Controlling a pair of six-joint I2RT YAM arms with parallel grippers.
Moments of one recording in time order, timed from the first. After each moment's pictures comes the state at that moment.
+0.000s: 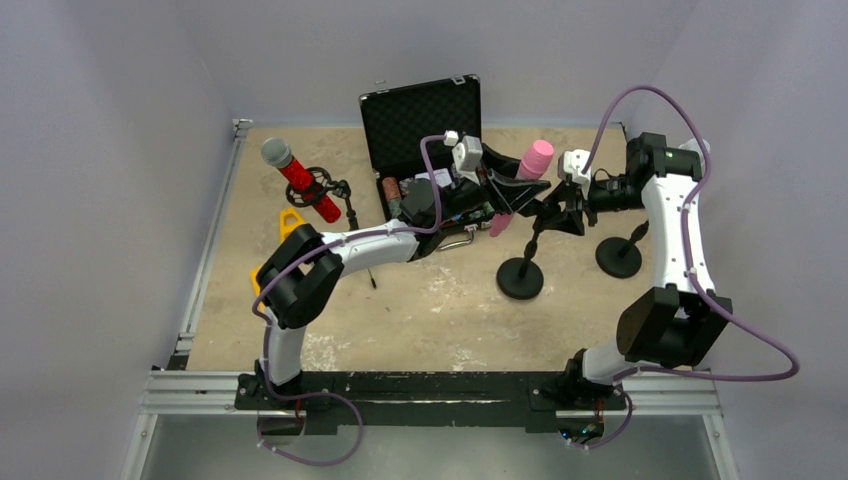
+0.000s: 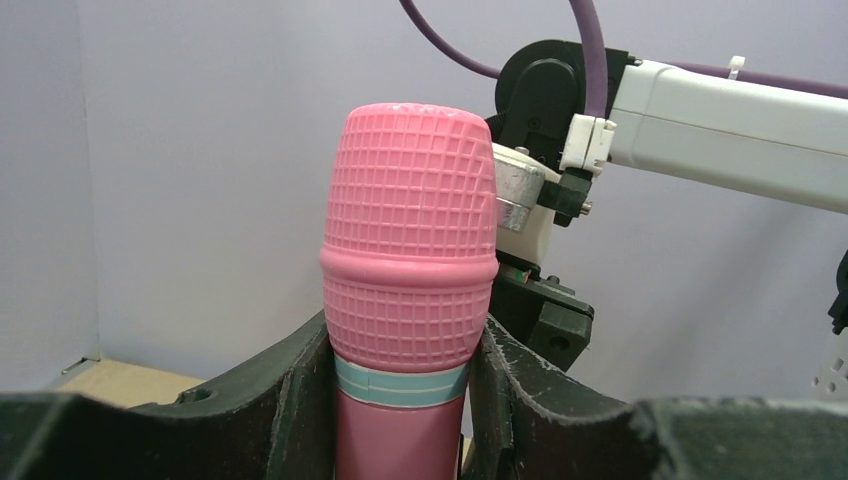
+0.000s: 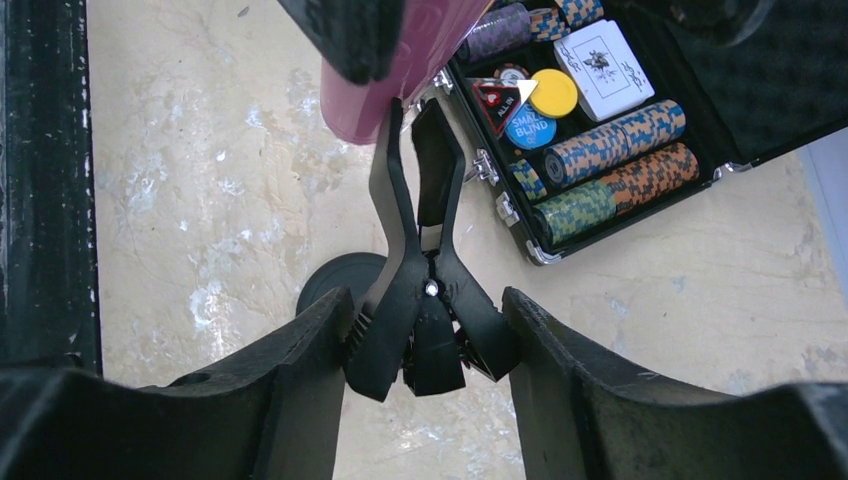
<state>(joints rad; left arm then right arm) -0.87 1.97 1.38 1.21 0.41 -0.47 -0.18 1.50 1.56 -1.50 -1.05 -1.57</state>
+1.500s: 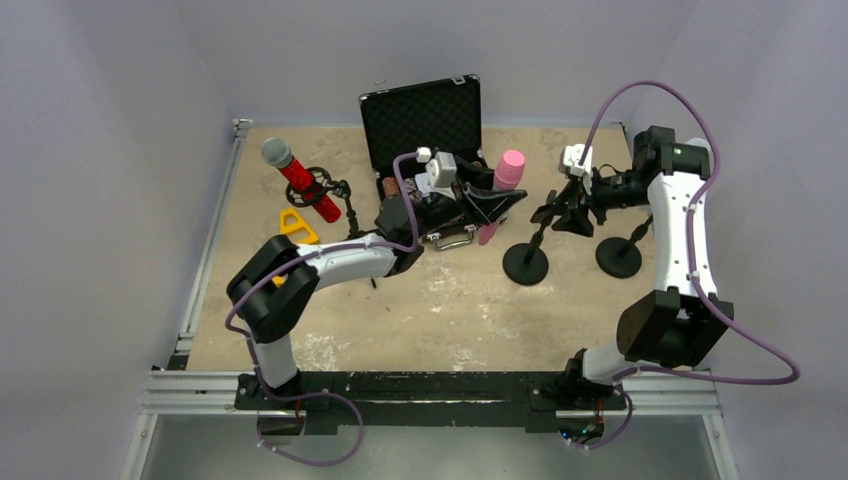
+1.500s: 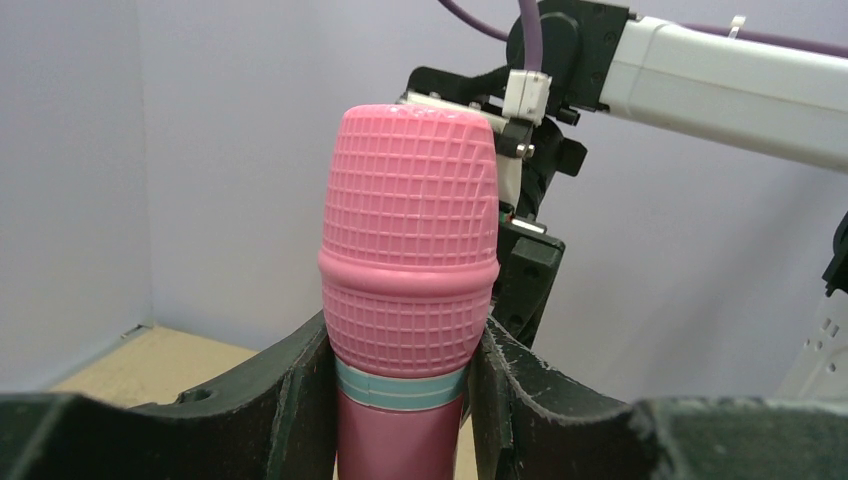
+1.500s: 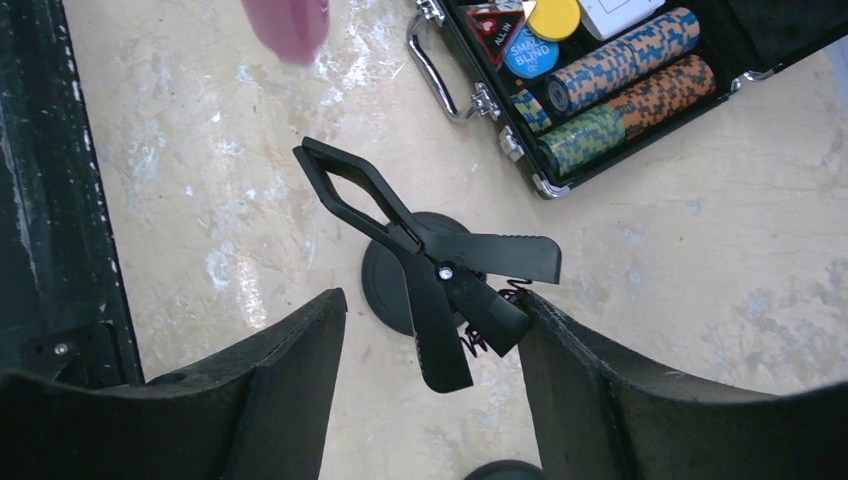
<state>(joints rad) -0.86 1.82 1.14 1.26 0.36 -0.41 -0.20 1.50 1.62 -1.52 -0.92 -1.46</state>
